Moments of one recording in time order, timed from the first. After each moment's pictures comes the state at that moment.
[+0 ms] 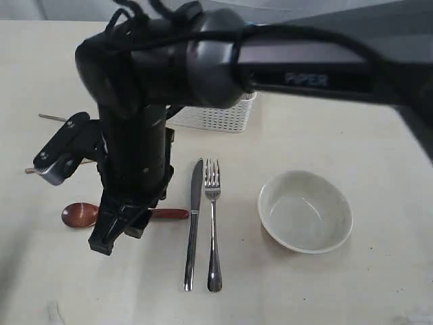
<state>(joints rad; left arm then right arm) -0.21 0.00 0.00 0.01 0.33 0.04 1.06 2.05 -1.56 0.13 1.08 -0.32</state>
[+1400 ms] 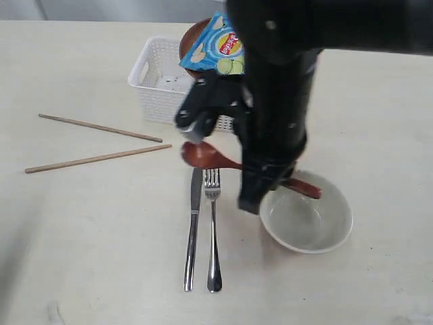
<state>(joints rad) -0.21 0.00 0.00 0.01 0.33 0.04 0.84 1.67 -1.20 -0.09 1.21 -0.32</state>
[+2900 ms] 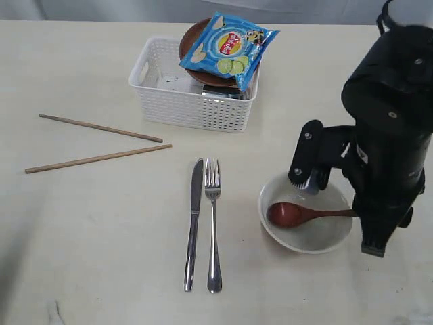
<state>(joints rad) -0.21 0.00 0.00 0.01 0.33 0.04 0.72 1.49 -0.81 -0.35 1.17 -0.31</state>
